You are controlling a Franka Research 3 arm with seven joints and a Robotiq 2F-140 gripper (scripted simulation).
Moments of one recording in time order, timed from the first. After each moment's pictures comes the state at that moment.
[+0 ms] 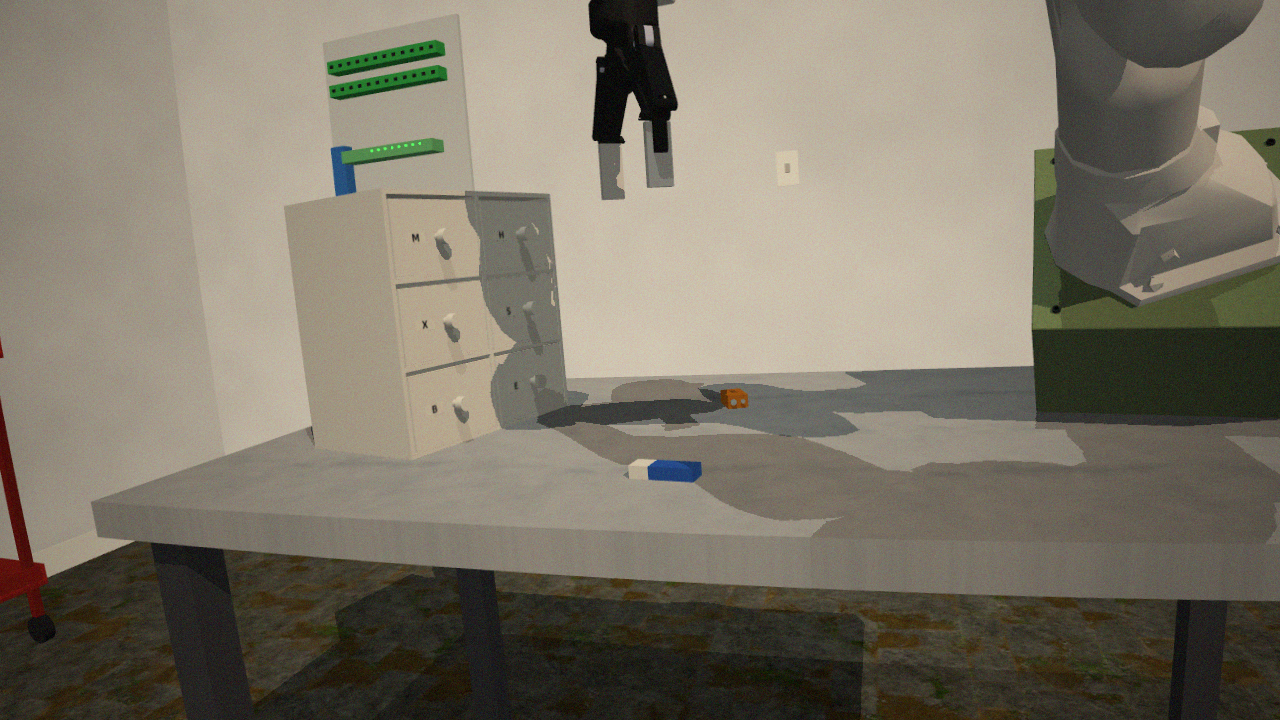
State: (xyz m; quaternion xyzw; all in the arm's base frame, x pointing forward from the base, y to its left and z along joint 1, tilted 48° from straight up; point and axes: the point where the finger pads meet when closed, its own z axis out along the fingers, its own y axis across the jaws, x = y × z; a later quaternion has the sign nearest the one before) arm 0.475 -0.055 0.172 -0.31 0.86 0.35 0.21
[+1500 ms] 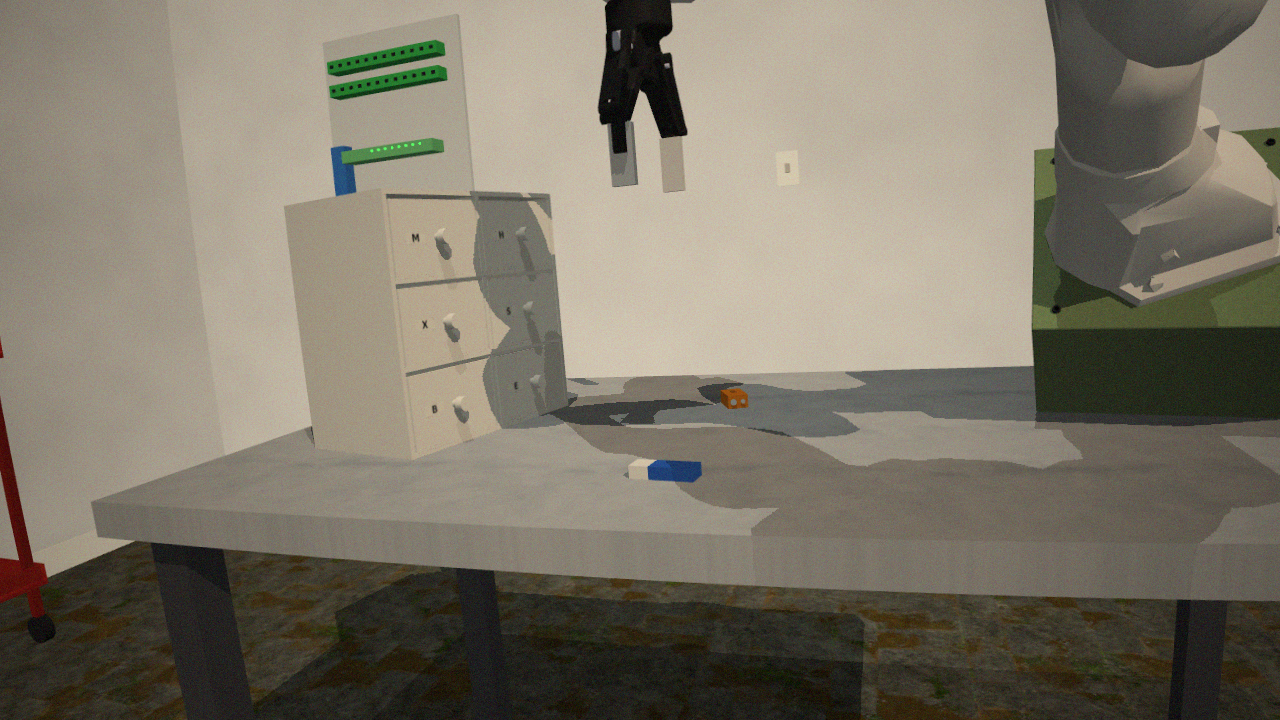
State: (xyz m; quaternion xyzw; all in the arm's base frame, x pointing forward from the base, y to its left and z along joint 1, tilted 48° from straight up) arm 0.469 -0.085 0.148 0.04 0.91 0.40 0.06
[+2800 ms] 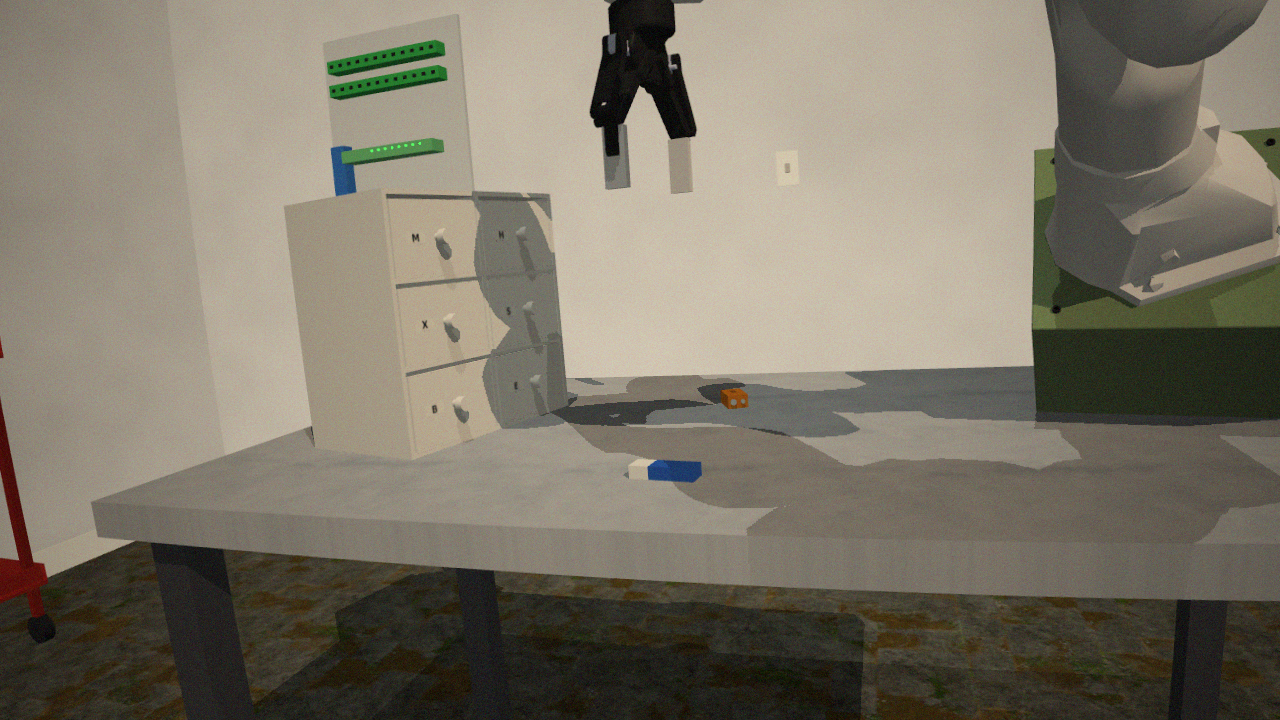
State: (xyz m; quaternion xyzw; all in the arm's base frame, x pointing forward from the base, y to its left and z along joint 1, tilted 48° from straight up) arm 0.470 -0.085 0.145 0.10 0.91 0.41 0.04
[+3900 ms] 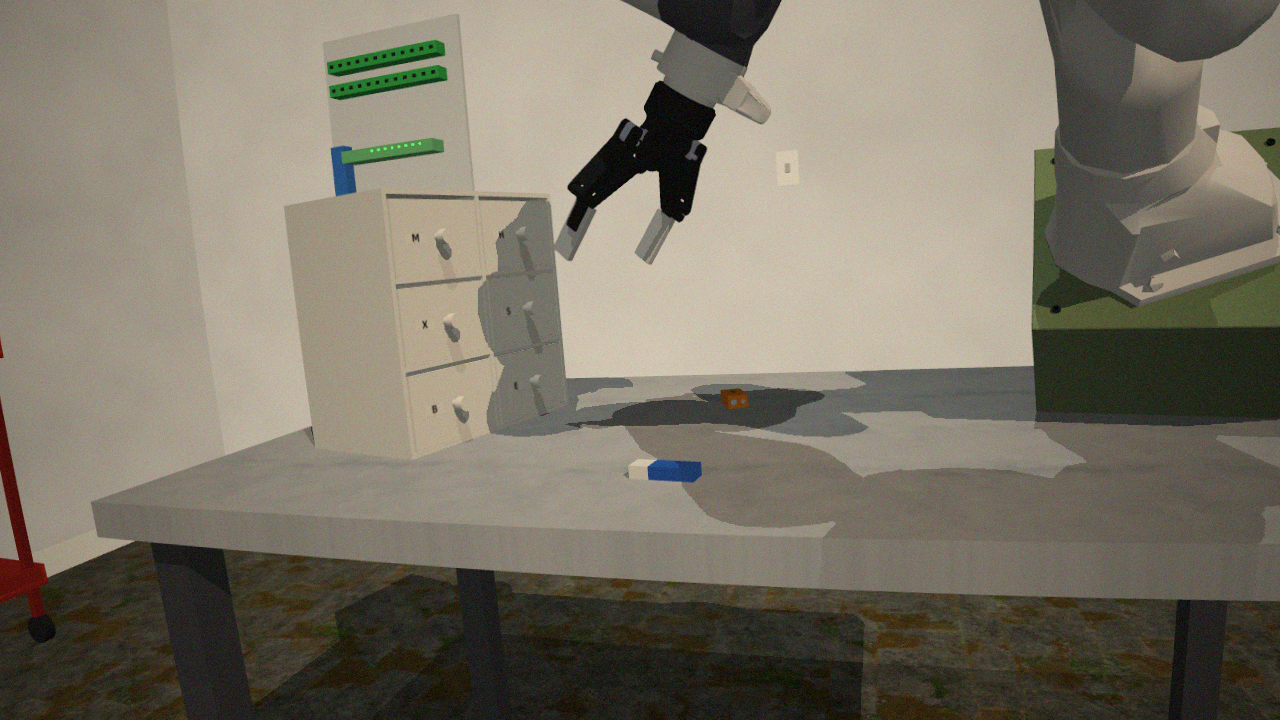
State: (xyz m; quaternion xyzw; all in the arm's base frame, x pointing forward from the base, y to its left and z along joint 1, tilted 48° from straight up) arm 0.543 -0.041 0.099 0.28 0.83 0.38 0.29
